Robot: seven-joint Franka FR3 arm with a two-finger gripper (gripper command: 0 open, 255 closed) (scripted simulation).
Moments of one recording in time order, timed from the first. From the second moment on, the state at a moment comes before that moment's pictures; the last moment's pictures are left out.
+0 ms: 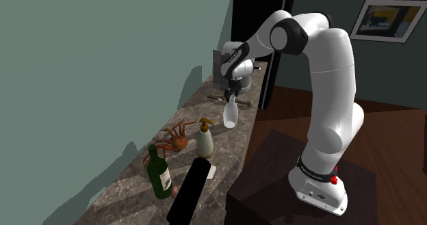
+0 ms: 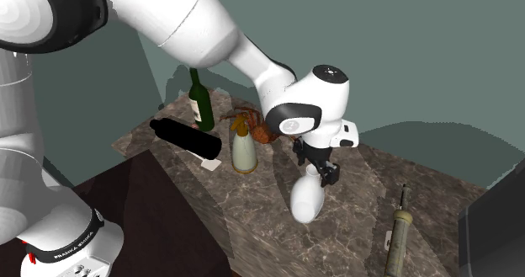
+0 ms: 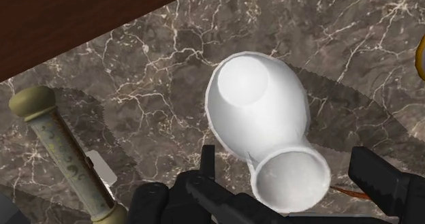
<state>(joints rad) -0.21 0.44 -0.25 -2.01 0.19 2.48 -0.47</state>
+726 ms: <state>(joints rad) -0.21 0.46 -0.24 -2.01 0.20 2.51 -0.48</state>
